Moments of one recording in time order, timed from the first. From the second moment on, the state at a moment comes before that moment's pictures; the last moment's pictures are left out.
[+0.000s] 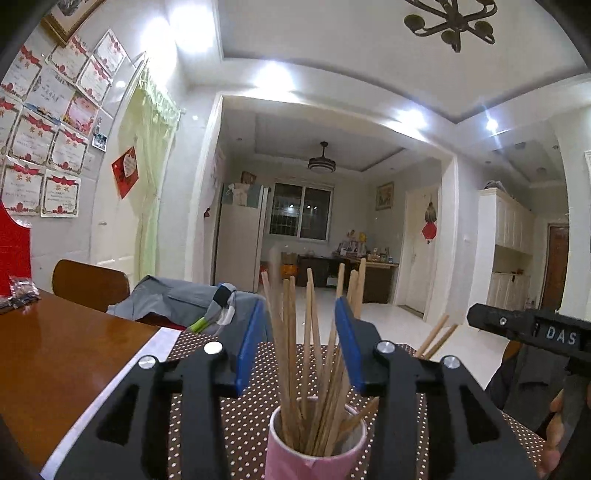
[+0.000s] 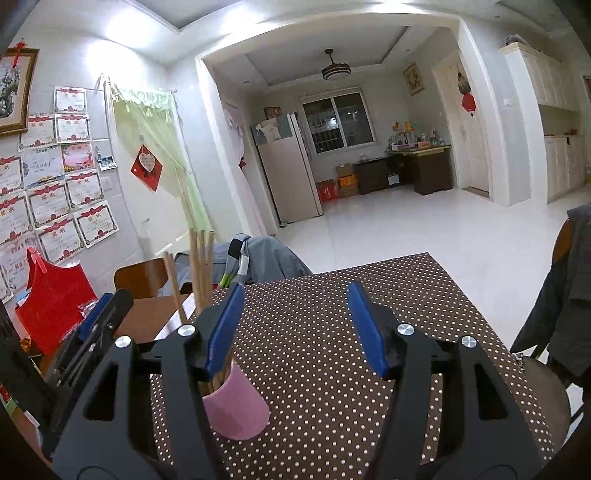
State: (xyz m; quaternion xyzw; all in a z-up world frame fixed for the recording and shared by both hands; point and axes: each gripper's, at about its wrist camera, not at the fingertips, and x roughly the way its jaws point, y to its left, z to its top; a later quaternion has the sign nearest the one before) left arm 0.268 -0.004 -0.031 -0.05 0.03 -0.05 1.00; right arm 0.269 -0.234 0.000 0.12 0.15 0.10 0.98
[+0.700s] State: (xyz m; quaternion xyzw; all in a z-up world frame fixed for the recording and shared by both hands) left arm 0.137 0.006 0.021 -0.04 0.07 -0.03 1.00; right arm 0.138 -0.211 0.024 0.09 0.12 0.13 0.98
